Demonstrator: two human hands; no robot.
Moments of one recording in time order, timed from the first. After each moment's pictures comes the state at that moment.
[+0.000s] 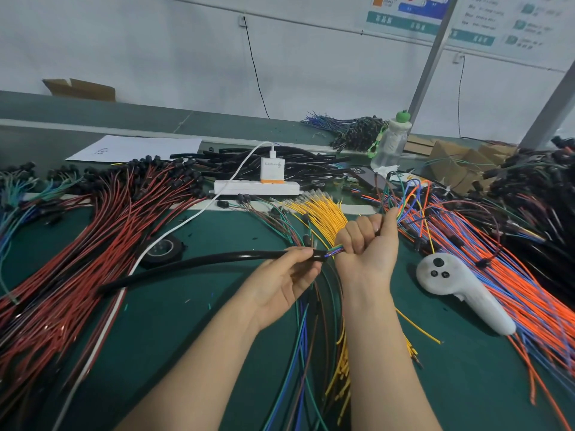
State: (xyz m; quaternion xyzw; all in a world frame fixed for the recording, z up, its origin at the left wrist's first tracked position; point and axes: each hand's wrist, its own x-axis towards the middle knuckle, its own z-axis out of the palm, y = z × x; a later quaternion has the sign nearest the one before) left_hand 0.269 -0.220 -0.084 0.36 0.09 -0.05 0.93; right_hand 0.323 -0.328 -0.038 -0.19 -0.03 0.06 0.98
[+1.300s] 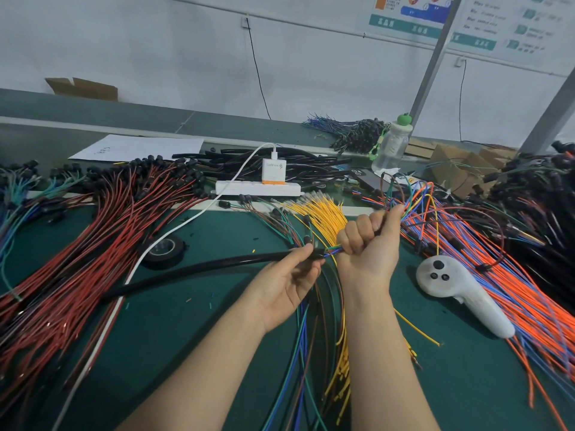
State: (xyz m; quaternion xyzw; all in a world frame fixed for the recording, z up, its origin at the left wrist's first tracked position) left_hand 0.267 -0.226 -0.081 0.33 0.11 -0.06 0.94; right_hand 0.322 -0.325 -0.039 -0.26 -0.07 -0.01 0.96
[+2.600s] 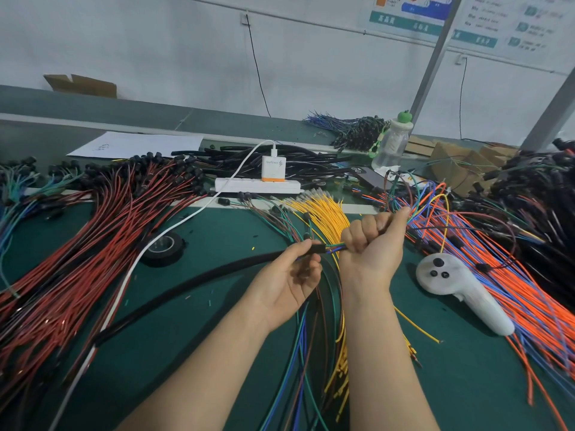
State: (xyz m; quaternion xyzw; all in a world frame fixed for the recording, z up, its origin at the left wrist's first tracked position) left_hand 0.265 -0.232 -0.077 0.30 0.10 -0.05 0.95; right_hand 0.321 -0.325 -0.039 -0.27 -0.04 -0.06 0.96
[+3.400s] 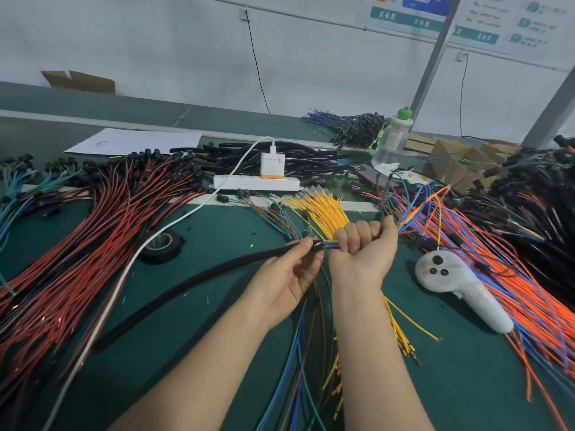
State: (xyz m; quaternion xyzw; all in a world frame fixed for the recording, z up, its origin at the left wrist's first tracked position) left_hand 0.268 -0.234 -0.082 0.32 0.09 -0.01 0.94; right_hand 0.315 -0.321 -0.039 -0.17 0.05 0.00 0.98
